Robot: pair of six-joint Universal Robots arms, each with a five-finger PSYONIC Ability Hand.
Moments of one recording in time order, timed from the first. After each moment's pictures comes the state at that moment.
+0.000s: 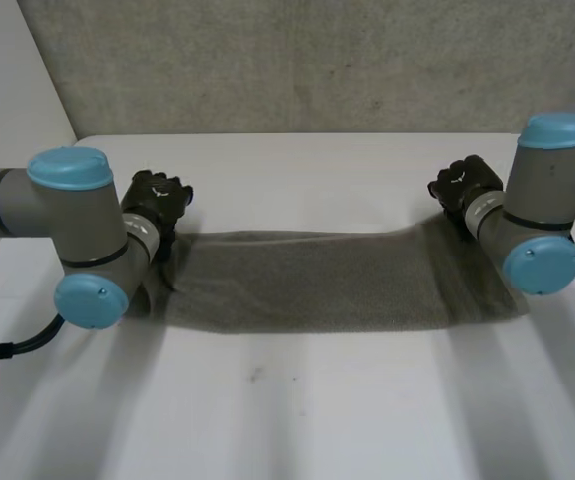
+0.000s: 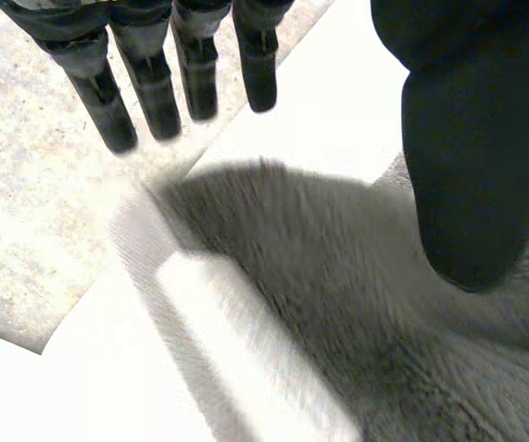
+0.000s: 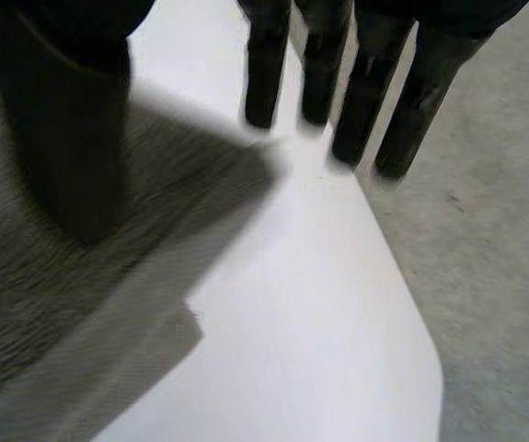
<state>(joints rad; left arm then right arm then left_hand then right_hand) 4.34 -2.37 -1.06 3.19 -1.62 3.70 1.86 -0.63 0.76 0.17 1.57 2.31 0.29 0.28 0.29 0.29 0.12 0.36 0.34 0.36 0.37 0.16</state>
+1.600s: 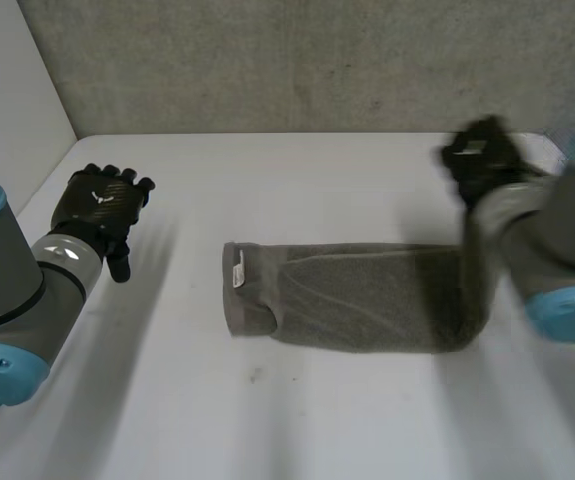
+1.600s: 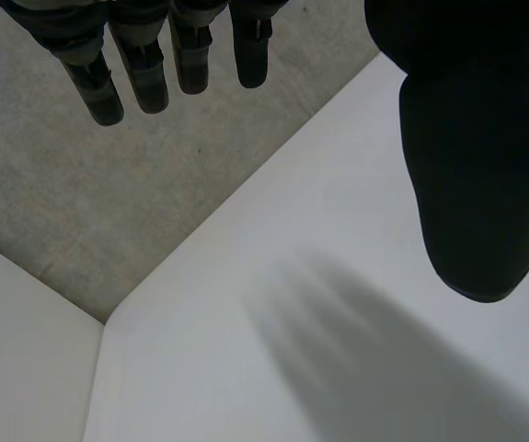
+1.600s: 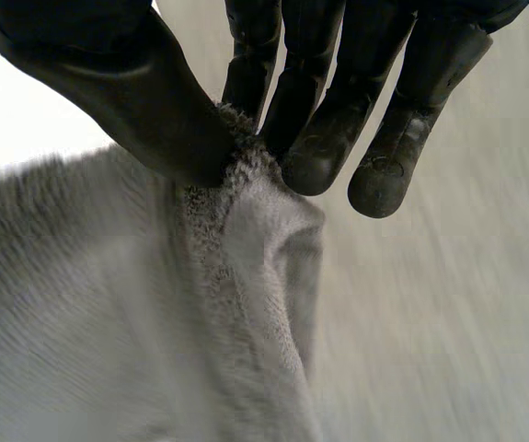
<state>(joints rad) 4.39 -1.85 -1.64 3.31 -1.61 3.61 1.97 -1.11 1.33 -0.17 1.59 2.25 0.18 0.17 0.17 0.17 0.03 1.31 1.33 1.33 1.34 1.16</state>
